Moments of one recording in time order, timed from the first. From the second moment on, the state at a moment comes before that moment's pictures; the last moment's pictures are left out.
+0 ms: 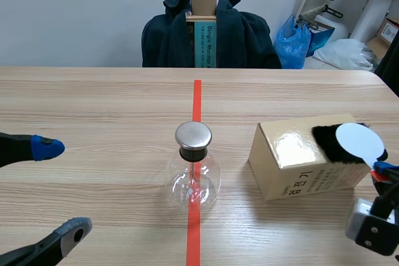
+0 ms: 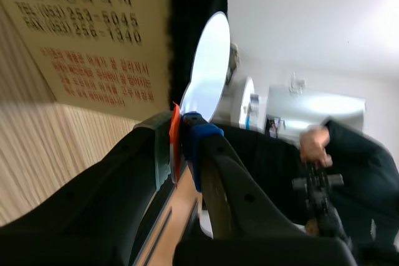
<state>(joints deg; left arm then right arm) 48.1 -49.6 -2.6 109.3 -16.9 -33.6 -28.6 -31.4 14.5 17.4 84.0 -73.7 -15.6 29.1</state>
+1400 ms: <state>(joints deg) 48.1 -49.6 -2.6 109.3 -16.9 -33.4 -28.6 -30.7 12.9 14.3 84.2 -77.9 -18.6 27.9</state>
